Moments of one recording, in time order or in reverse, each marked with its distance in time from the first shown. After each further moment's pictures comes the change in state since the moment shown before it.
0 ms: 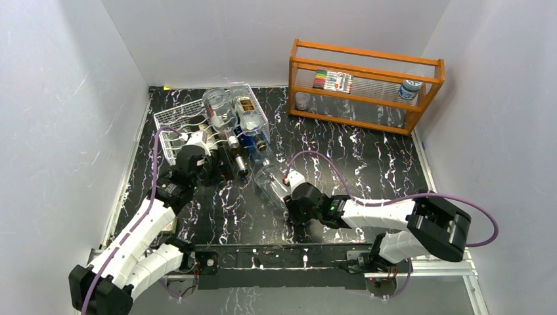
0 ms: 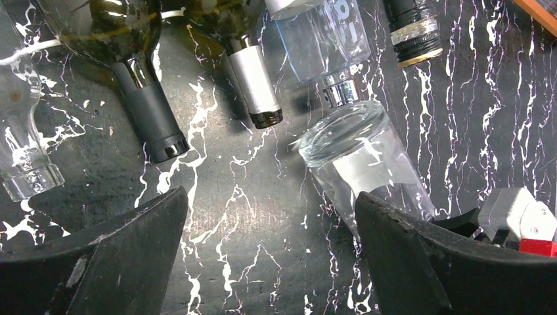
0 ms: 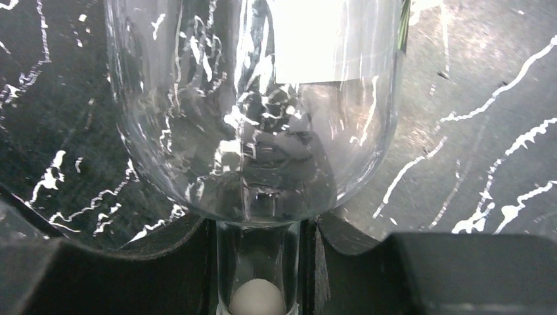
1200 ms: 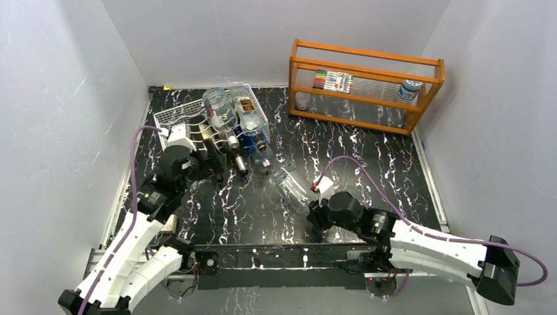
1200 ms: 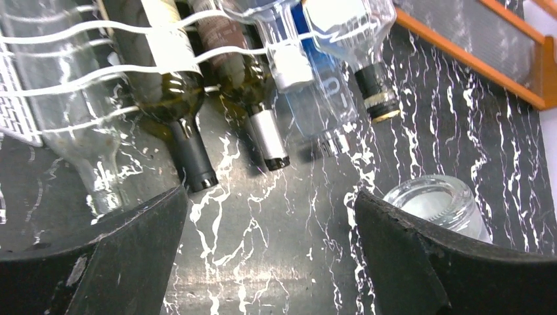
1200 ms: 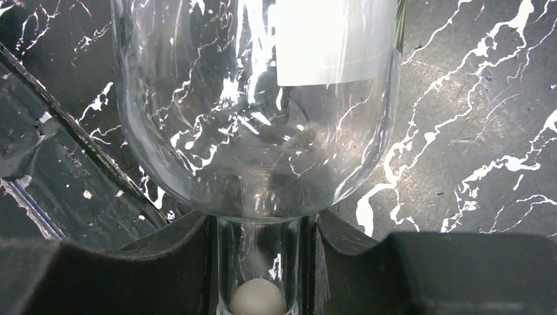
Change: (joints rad) left arm 0.000 -0.106 0.099 -0.061 -0.138 0.052; right arm -0.010 -0.626 -0.193 -0.213 -0.018 -0.080
